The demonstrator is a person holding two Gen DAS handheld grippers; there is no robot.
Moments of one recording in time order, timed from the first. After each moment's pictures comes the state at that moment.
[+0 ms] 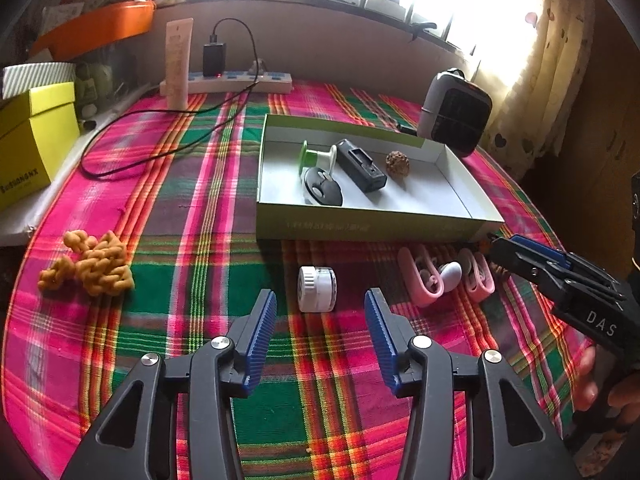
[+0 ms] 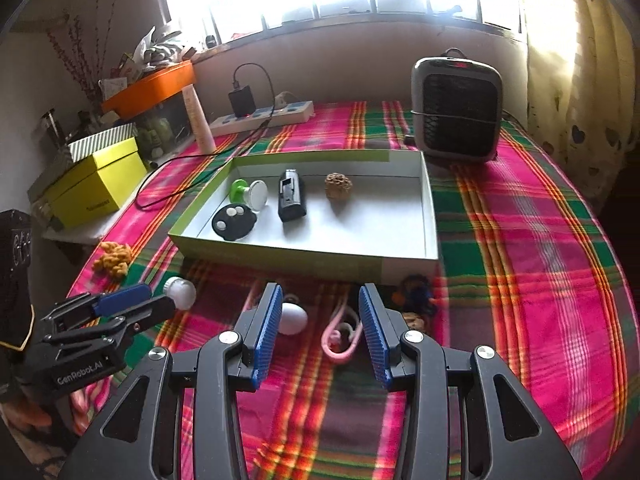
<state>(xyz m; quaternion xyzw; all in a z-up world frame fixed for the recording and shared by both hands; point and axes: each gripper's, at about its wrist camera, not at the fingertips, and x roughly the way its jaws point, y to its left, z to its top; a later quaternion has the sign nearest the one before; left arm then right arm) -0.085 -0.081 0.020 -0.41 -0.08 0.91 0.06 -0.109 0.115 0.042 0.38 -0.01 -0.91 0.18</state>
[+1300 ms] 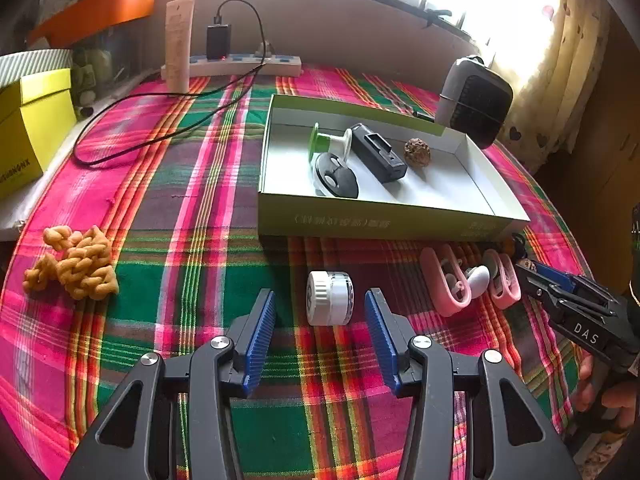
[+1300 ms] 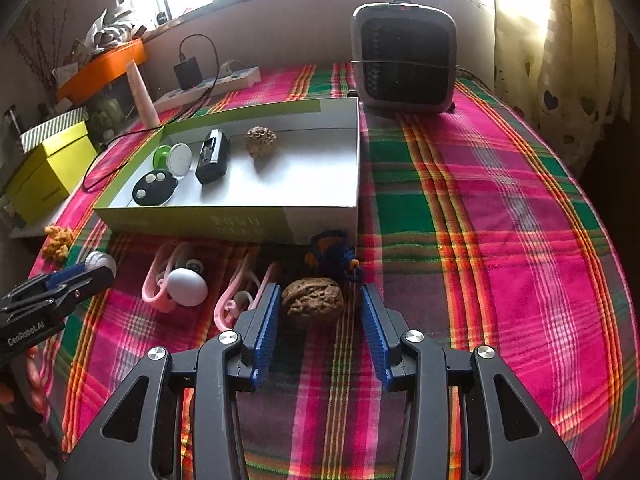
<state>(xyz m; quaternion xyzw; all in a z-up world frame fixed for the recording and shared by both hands) -0.105 -0.085 0.005 -0.43 -0.08 0.90 0.04 -0.127 0.146 0.009 0.43 0.00 -0.90 0.12</state>
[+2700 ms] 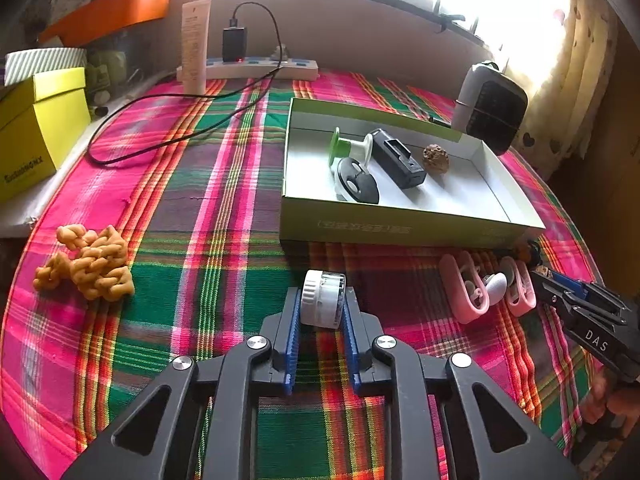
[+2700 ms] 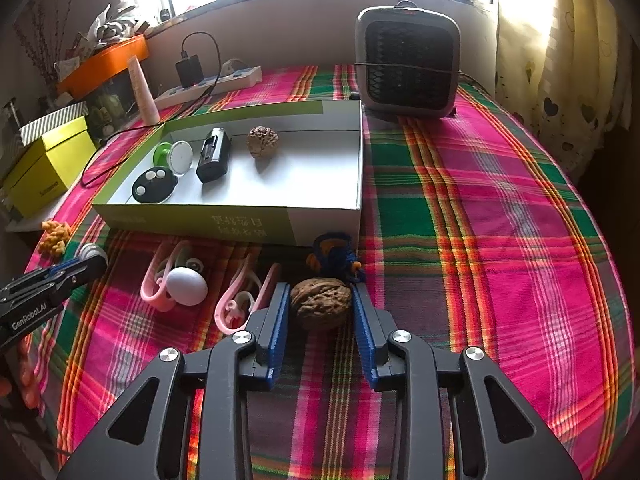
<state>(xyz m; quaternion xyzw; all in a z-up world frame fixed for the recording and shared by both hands) -0.107 -0.089 0.003 -0.43 -0.08 0.90 0.02 -0.125 0.142 0.011 0.43 0.01 -0.90 0.12</state>
